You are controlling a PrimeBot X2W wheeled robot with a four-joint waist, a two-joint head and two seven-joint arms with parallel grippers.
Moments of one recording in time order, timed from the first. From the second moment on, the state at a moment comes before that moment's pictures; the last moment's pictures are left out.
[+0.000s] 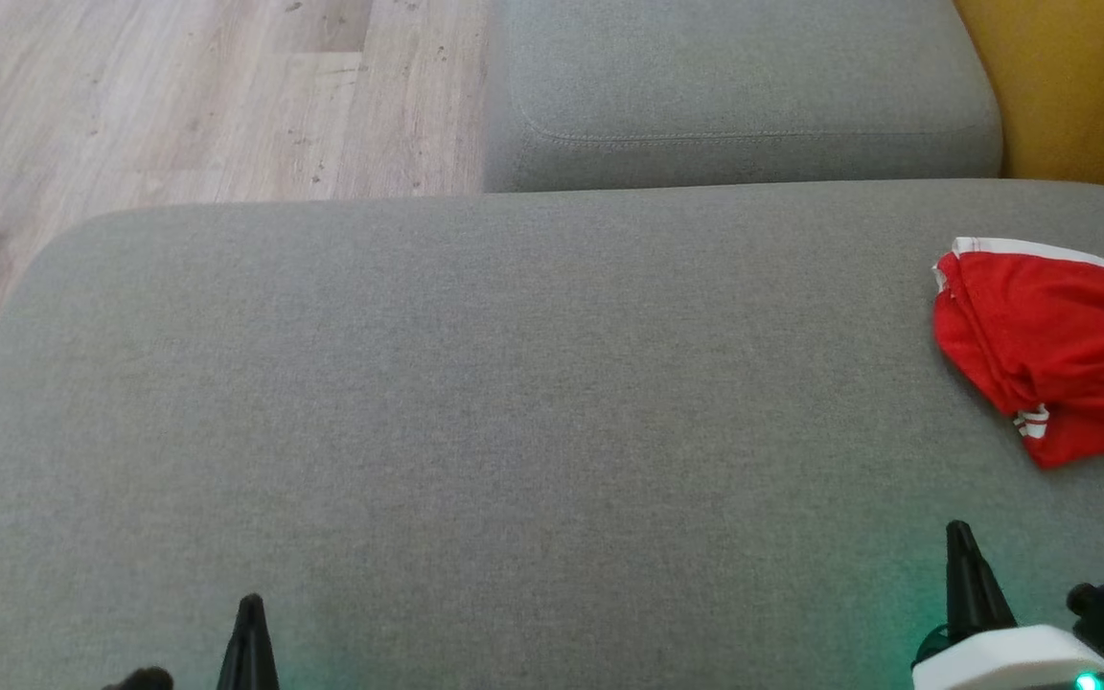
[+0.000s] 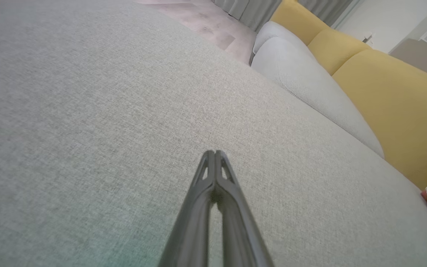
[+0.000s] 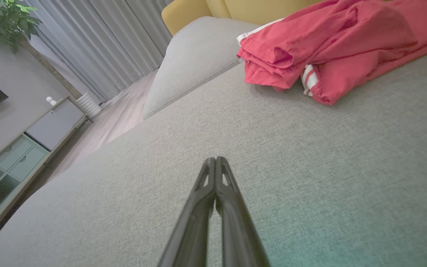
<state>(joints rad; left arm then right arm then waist) 0.12 0.05 -0.07 0.40 -0.62 -0.08 -0.14 0.10 -0.04 -0.04 0.37 0.51 0.13 -0.14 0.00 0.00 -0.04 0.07</state>
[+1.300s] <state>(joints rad) 0.04 0.05 -0.01 0.35 -1.04 -0.10 -0.03 0.04 -0.04 -0.08 0.34 0.98 0.13 -0.03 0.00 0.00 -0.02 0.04</state>
